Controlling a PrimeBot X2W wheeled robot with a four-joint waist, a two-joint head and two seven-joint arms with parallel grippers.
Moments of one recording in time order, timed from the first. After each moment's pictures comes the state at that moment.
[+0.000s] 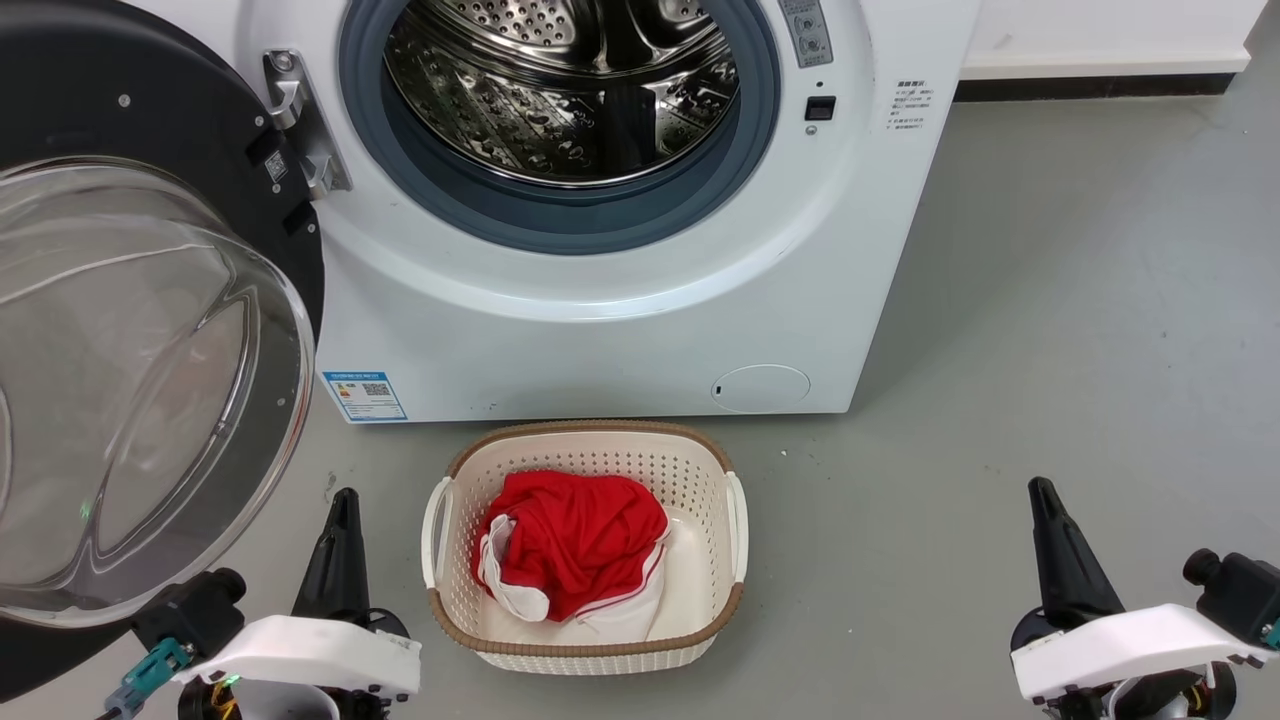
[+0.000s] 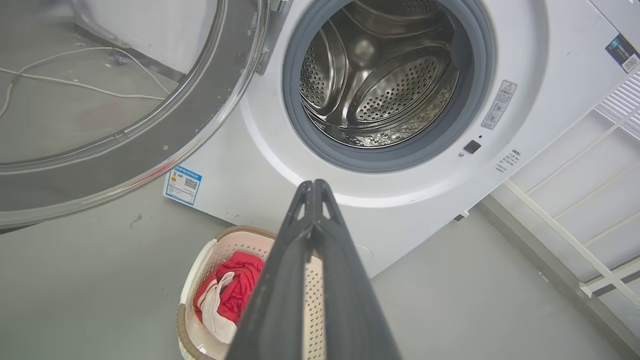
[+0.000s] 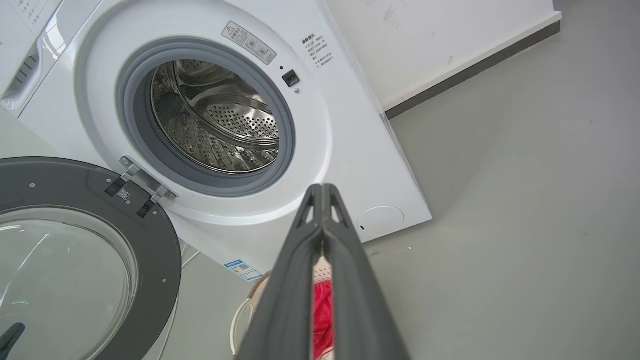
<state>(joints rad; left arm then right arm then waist) -0.03 0.06 0.04 0.15 -0.57 -0.07 -0.13 0.00 -0.07 0.01 0.14 0.62 0.13 -0.12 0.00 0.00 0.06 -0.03</state>
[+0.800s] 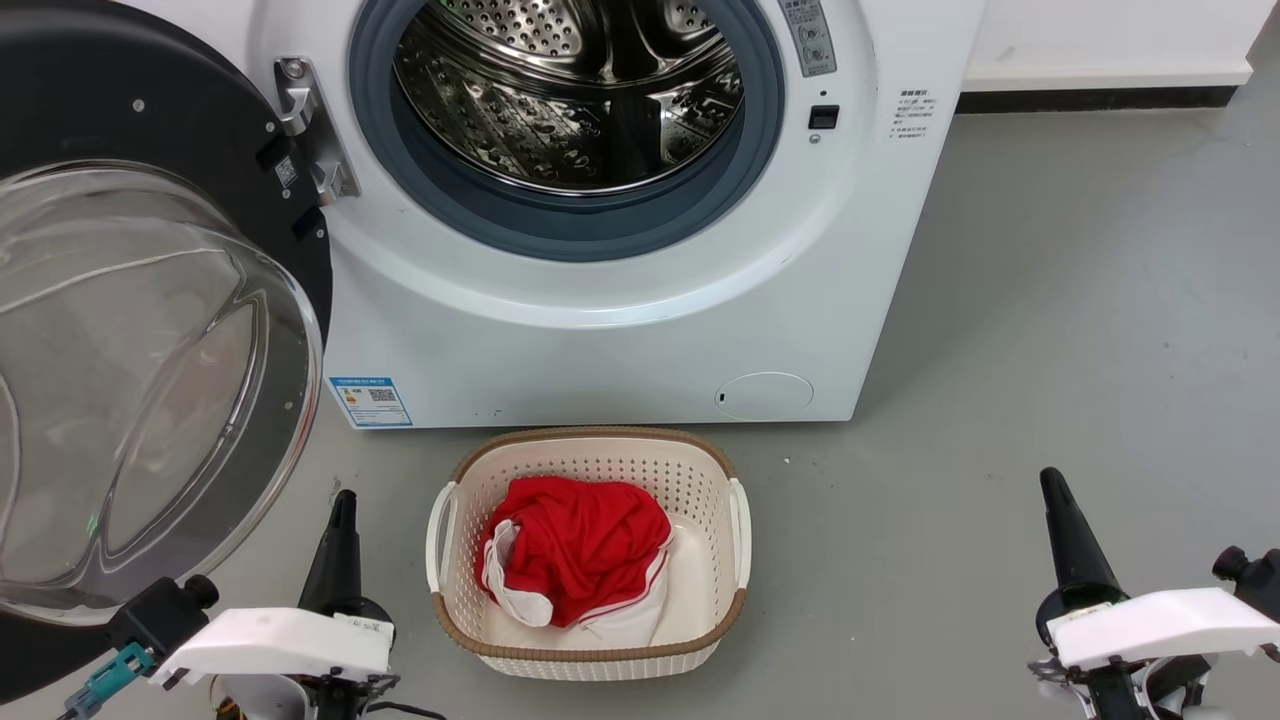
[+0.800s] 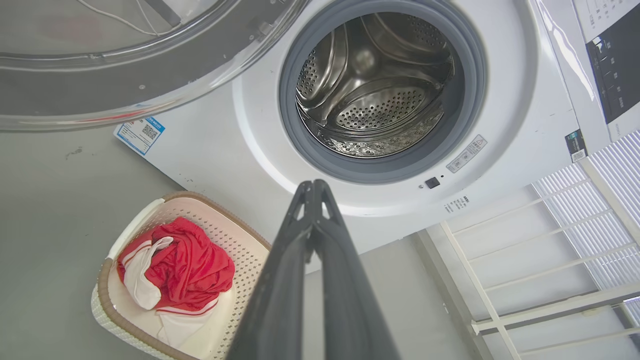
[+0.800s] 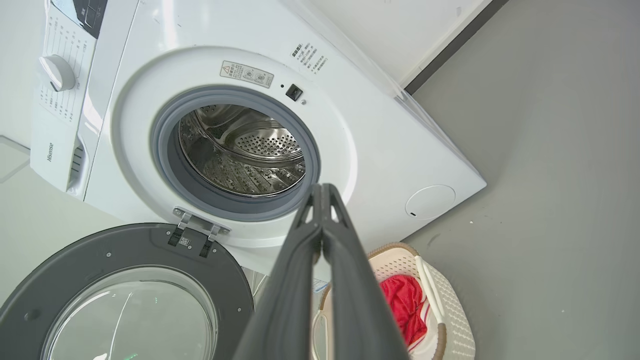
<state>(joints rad) -0.05 0.05 0.07 0.18 -0.92 -0.09 -0.05 -0.04 -0.08 -0.01 0.17 0.97 0.13 -0.06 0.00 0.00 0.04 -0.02</state>
